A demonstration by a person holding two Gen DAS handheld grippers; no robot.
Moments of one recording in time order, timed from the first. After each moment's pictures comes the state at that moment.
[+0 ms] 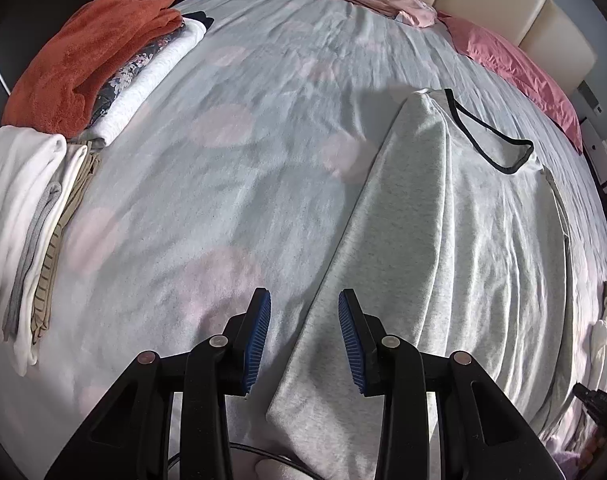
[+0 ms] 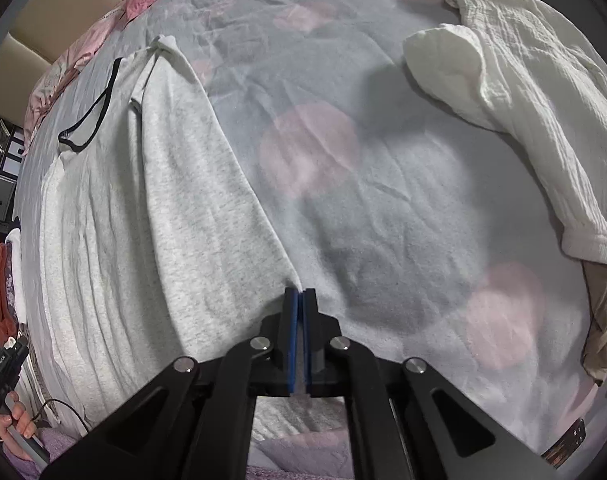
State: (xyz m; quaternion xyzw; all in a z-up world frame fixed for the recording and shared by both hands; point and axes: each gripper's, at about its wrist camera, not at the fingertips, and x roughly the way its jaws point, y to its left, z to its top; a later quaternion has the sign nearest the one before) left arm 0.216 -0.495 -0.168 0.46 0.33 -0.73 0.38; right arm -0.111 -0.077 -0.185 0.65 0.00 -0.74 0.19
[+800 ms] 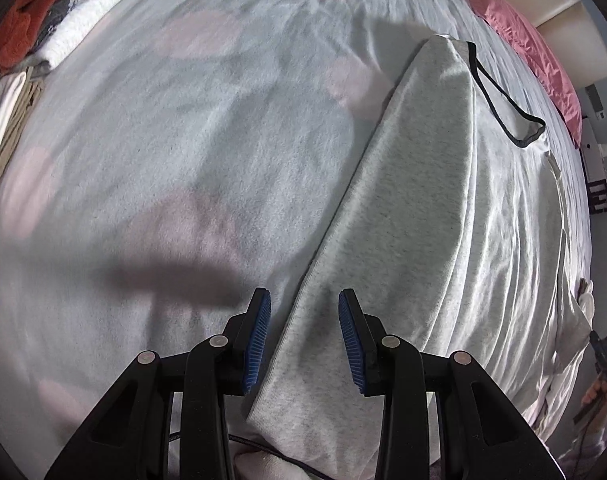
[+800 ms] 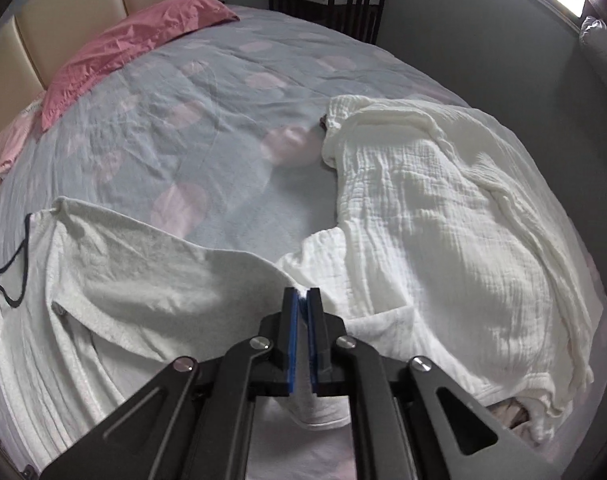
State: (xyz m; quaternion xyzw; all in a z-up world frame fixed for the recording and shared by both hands) left arm 0.212 -0.523 -0.223 0.51 0.44 -0.67 0.30; right arm -0.222 -0.056 -0.143 0.52 0.01 -0.85 0.06
